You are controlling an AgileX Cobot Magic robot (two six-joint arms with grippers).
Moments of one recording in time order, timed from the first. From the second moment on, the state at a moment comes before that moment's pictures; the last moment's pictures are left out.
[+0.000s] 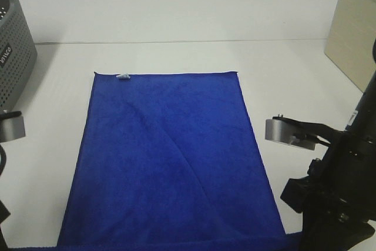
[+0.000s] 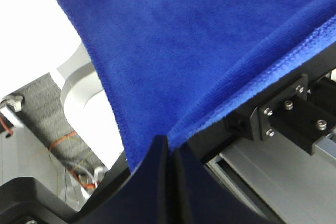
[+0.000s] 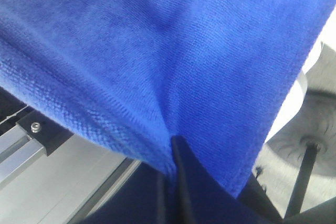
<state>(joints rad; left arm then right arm) -0.28 1.38 -0.65 -0.52 1.18 0.27 0.35 1.58 -0.69 0.61 1.16 -0.31</state>
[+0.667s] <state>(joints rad) -0.28 1.77 -0.73 -0.50 1.08 0.40 0.35 1.84 -0.69 0.63 1.09 -0.37</state>
